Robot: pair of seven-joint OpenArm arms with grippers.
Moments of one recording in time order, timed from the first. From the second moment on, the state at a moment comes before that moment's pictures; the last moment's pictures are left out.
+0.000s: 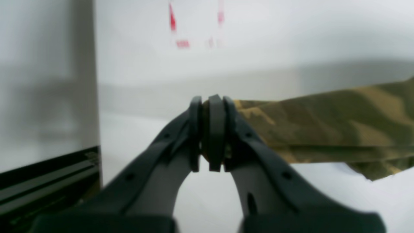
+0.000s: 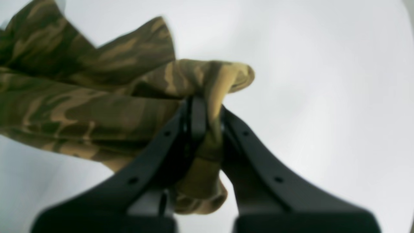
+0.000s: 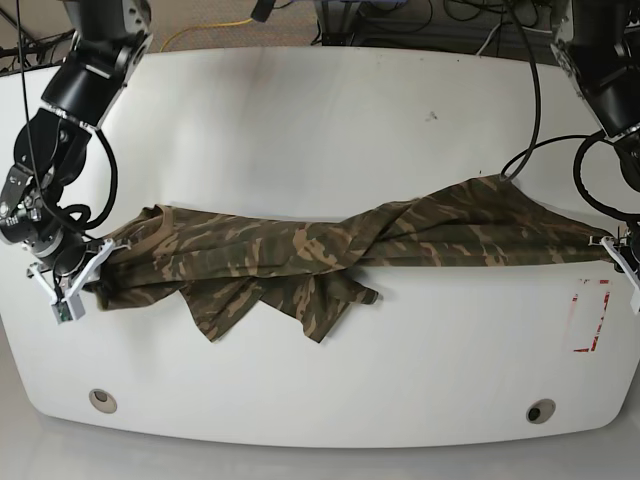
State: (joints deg) left arm -16.9 -28.4 -28.6 85.7 -13.4 -34.5 69.8; right arm 13.6 20.3 28.9 91.1 27.1 40.9 -65.2
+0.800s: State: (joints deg) left arm 0.5 -28.4 -31.9 85.7 -13.2 -34.4 64.3; right arm -9.3 17.3 32.5 94.4 32.9 40.3 -64.7
